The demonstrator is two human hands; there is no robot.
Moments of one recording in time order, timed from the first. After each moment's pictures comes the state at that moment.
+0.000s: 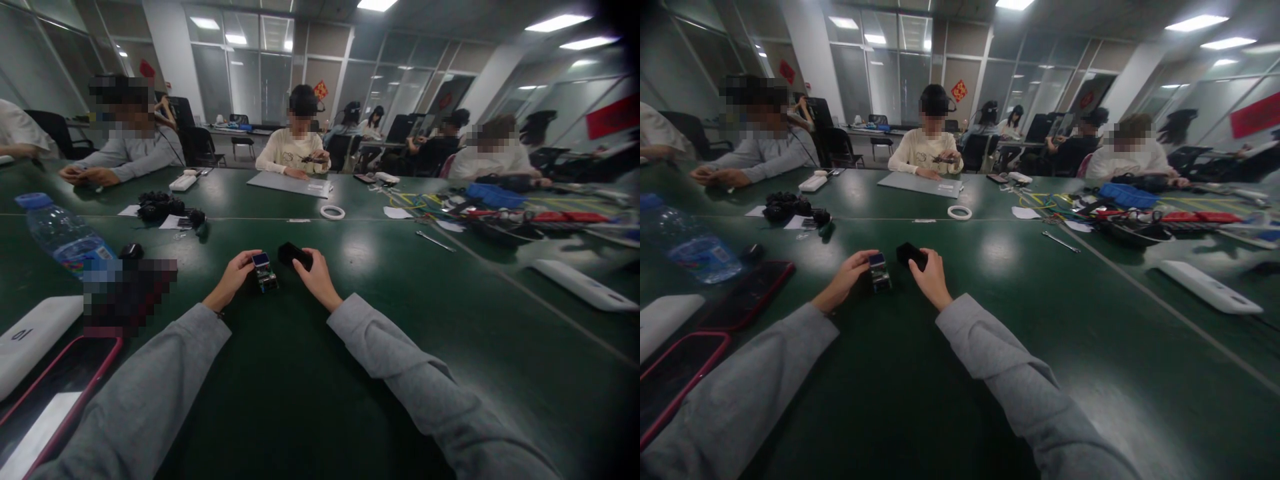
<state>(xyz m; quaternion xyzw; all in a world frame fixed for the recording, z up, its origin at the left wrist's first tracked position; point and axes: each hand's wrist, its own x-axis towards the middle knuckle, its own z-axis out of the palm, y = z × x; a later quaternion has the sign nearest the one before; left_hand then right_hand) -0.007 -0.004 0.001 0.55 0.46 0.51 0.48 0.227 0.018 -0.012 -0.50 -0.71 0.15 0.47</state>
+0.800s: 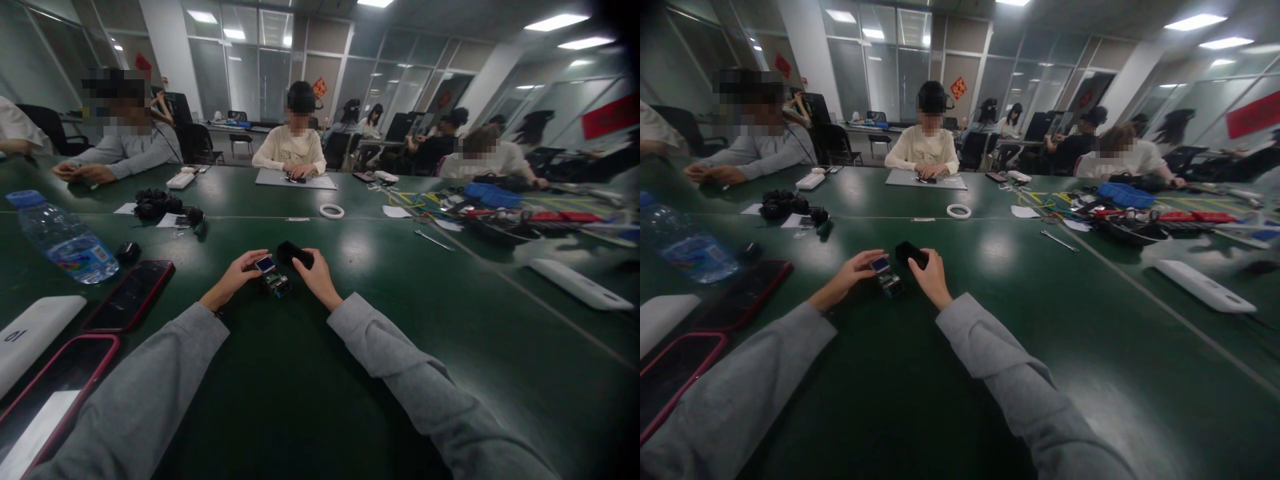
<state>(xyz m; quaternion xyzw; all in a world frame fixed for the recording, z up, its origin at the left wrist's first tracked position) -0.004 -0.013 0.020 0.60 0.41 0.44 0.53 0.228 0.020 -0.012 -0.52 -0.68 0.19 0.48</state>
